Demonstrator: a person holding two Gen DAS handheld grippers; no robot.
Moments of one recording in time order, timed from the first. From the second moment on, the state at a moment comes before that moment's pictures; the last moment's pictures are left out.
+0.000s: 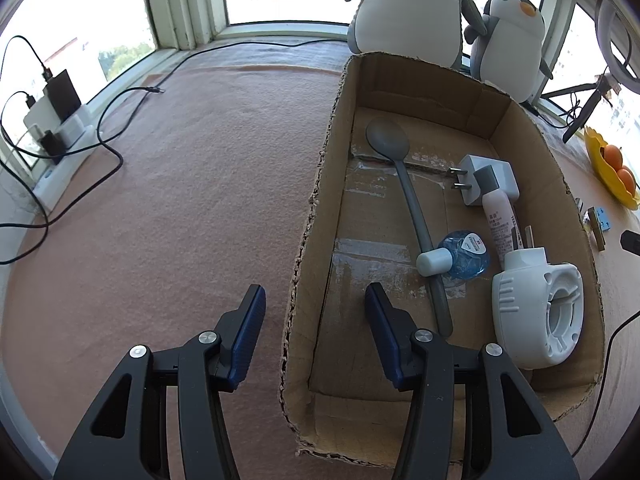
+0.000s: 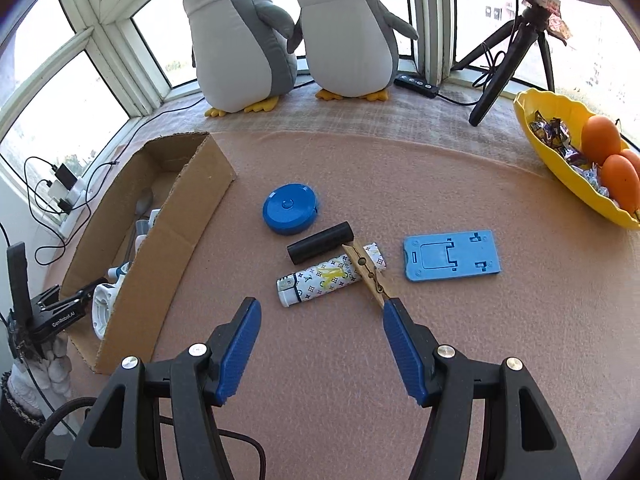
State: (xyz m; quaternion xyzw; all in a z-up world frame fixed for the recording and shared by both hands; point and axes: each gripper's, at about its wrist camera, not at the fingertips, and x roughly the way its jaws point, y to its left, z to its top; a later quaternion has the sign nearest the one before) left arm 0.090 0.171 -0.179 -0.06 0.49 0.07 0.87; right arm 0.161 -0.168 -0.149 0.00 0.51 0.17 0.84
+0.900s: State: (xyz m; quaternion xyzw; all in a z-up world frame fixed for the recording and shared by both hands) left arm 0.090 0.171 -0.180 -0.05 0.49 0.07 0.87; right arm 0.198 -0.171 -0.184 -0.06 0.55 0.16 0.82
